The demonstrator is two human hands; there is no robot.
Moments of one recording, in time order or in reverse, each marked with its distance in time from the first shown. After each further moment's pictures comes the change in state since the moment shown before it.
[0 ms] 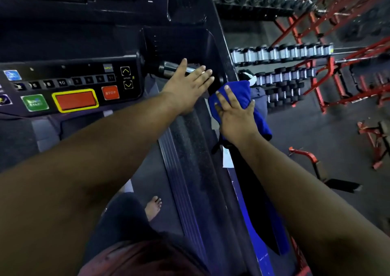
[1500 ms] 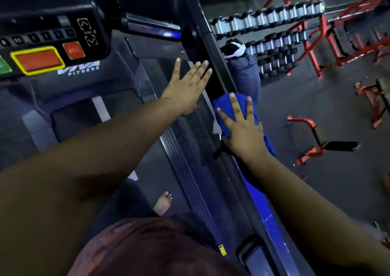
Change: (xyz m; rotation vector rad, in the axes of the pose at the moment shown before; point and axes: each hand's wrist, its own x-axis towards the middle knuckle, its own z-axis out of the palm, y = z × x) left_hand -0.045 0.129 -0.013 -0.362 0.023 0.007; right_hand -0.179 -0.018 0.077 0.397 0.037 0.226
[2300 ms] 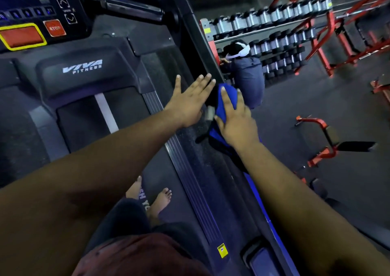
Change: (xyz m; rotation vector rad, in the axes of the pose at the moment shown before) left_hand -0.043 0.099 0.013 -0.264 -0.001 0.006; right_hand -0.036 0.028 0.030 0.281 0.168 0.082
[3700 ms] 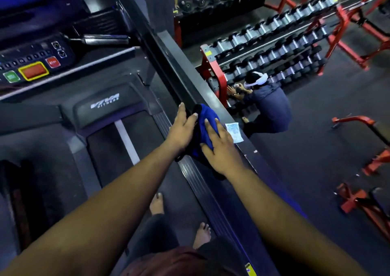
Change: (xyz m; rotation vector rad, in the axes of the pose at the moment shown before) left_hand -0.059 0.195 0.039 -0.917 0.163 -0.546; right_hand -0.149 0.100 0.039 0.542 -0.017 -0.066
